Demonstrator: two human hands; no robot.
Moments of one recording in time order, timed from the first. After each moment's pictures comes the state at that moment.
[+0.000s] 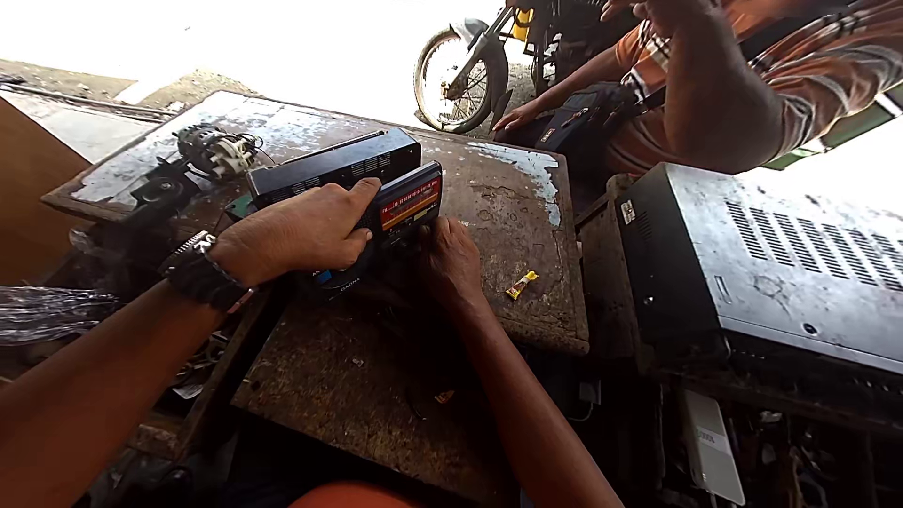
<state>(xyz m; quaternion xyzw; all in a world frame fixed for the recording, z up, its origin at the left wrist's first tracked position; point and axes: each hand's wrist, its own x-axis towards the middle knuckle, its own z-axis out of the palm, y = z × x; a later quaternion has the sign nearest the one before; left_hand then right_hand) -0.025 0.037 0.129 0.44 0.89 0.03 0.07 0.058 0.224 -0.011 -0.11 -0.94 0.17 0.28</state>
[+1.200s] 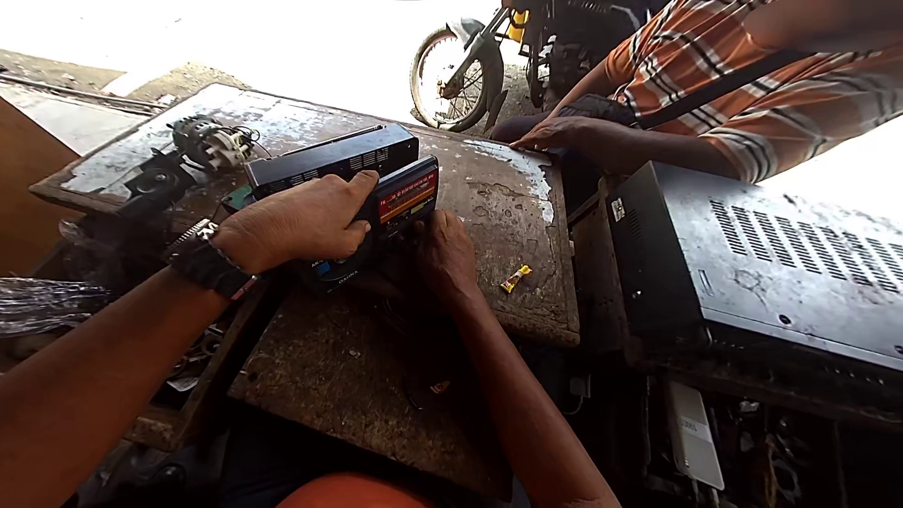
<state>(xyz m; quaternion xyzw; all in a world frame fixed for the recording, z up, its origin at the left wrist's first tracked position) -0.024 0.038 0.130 0.43 0.90 0.03 0.07 0.051 0.225 -0.013 -0.12 -0.94 0.17 0.27</state>
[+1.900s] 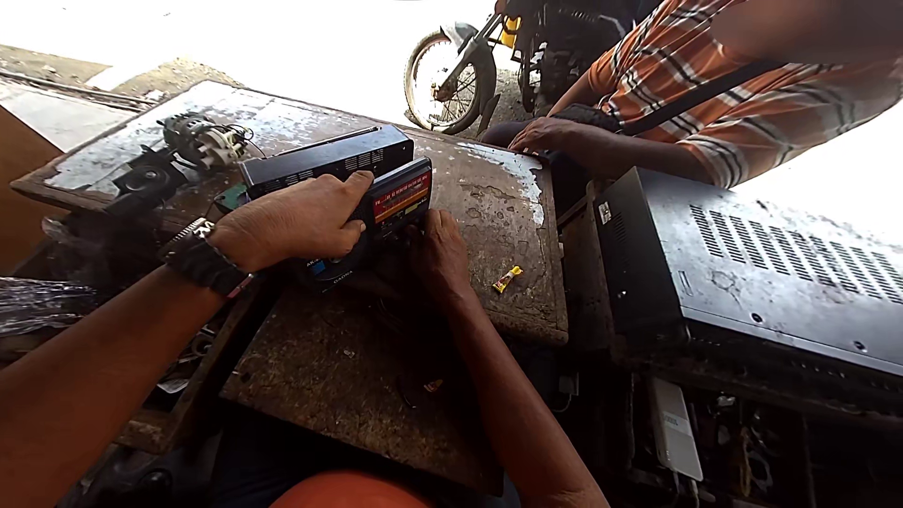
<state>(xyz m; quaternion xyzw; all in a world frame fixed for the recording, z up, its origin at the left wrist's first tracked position) -0.026 0.039 0.129 0.43 0.90 0.03 0.06 0.049 0.226 -0.009 -0.13 -0.94 0.18 0.26</state>
